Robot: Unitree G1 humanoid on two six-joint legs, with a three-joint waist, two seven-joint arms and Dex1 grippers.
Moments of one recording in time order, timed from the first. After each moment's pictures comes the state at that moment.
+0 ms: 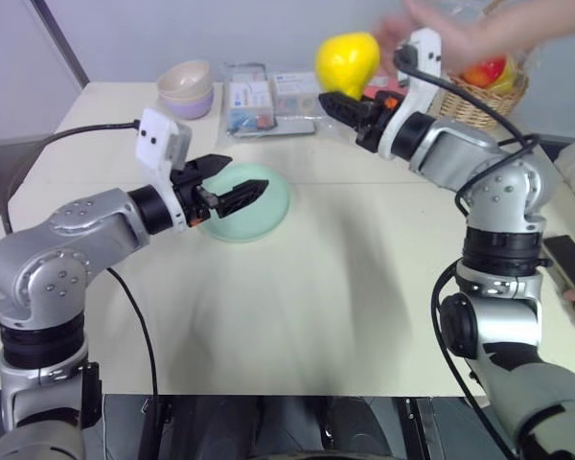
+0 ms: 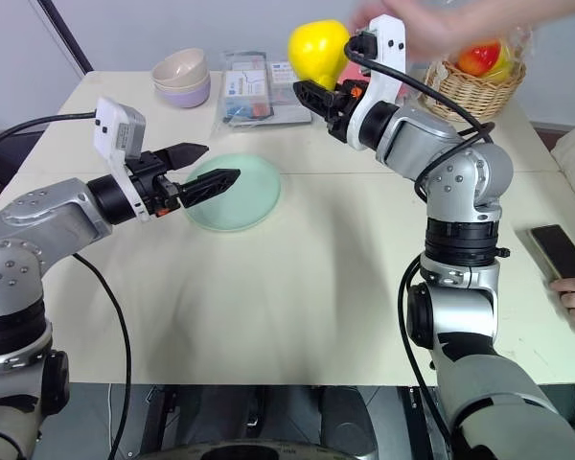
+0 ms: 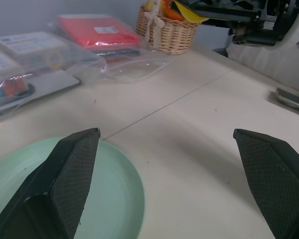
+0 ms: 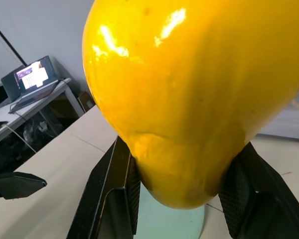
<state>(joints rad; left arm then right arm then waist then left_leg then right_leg) -0.58 0.63 0.21 -0.47 -0.96 1.07 -0.33 -0.99 -0.35 -0.18 0.02 0.80 1.02 0.19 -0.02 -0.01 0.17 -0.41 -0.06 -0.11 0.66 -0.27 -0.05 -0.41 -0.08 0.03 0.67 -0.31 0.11</state>
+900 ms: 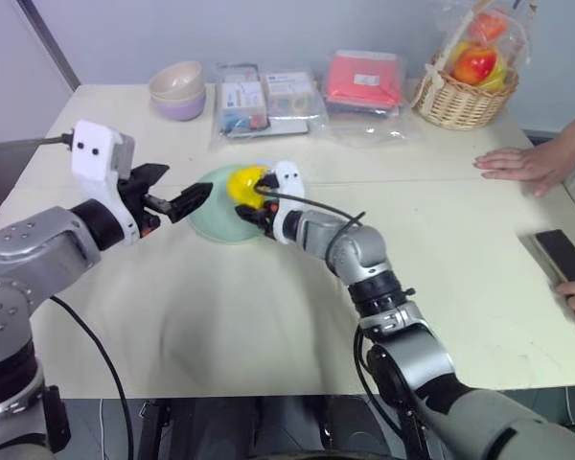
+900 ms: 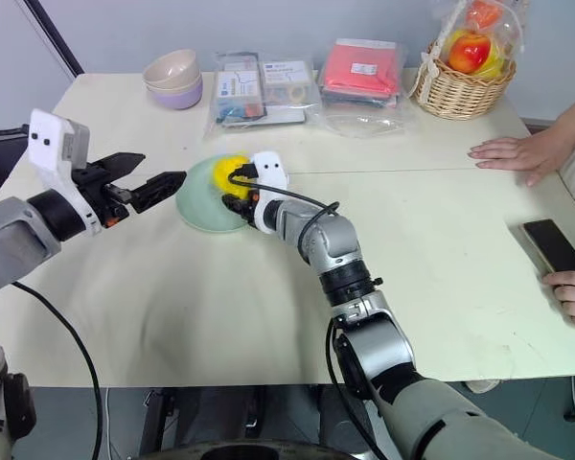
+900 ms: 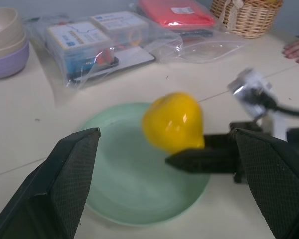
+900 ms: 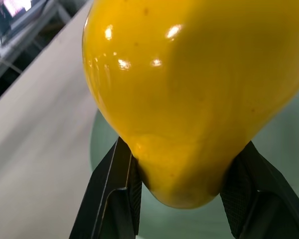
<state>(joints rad) -0.43 0.75 0.42 -0.60 -1.08 1.17 -0.11 -0.84 0.07 0.14 0.42 0.39 0.71 0.28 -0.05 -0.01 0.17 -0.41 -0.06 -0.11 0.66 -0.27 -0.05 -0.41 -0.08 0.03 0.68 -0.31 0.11</state>
